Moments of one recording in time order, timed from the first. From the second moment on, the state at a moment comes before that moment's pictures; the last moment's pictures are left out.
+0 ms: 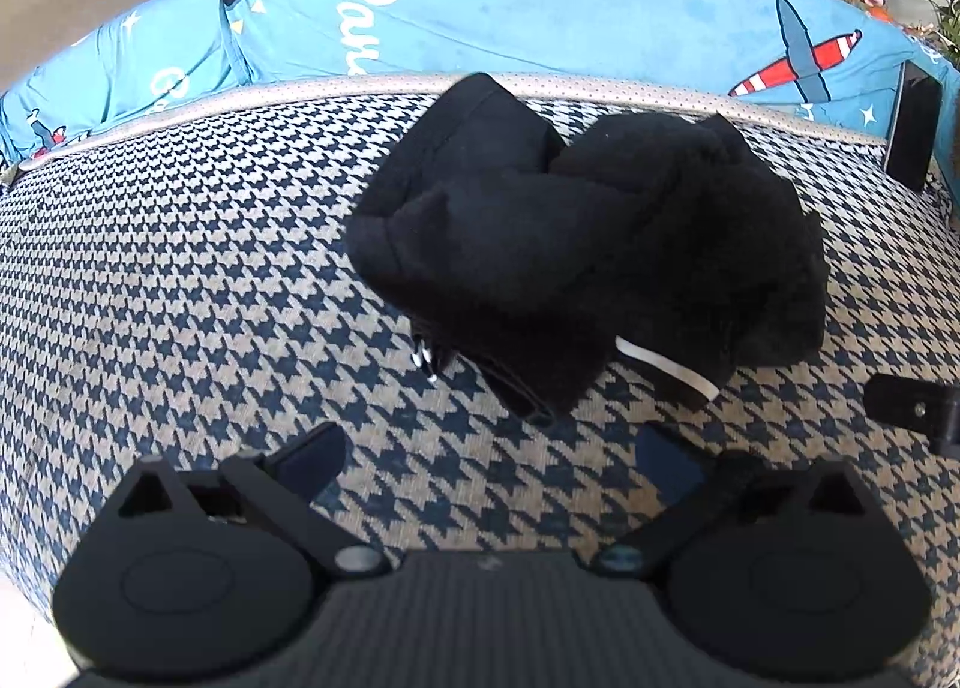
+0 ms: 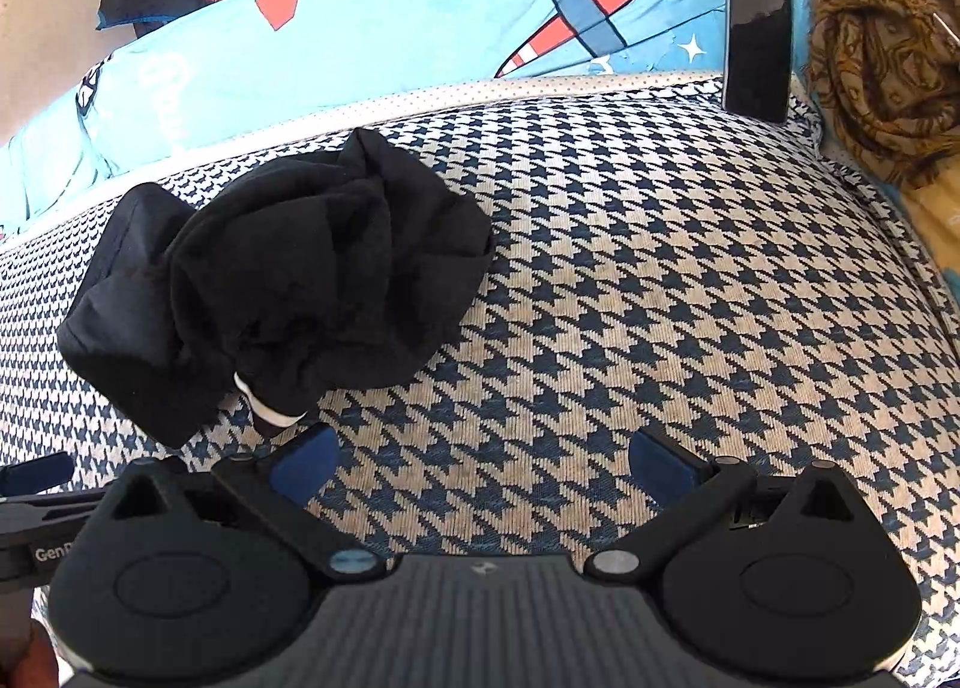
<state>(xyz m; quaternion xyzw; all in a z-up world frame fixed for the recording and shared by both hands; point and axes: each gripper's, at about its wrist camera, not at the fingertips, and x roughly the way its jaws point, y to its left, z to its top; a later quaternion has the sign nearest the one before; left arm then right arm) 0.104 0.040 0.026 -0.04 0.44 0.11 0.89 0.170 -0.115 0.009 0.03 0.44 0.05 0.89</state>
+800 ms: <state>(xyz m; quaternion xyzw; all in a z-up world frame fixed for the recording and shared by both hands) 0.139 0.063 0.049 -0.05 0.41 0.13 0.90 0.186 -0.109 0.022 0.05 0.40 0.07 0.91</state>
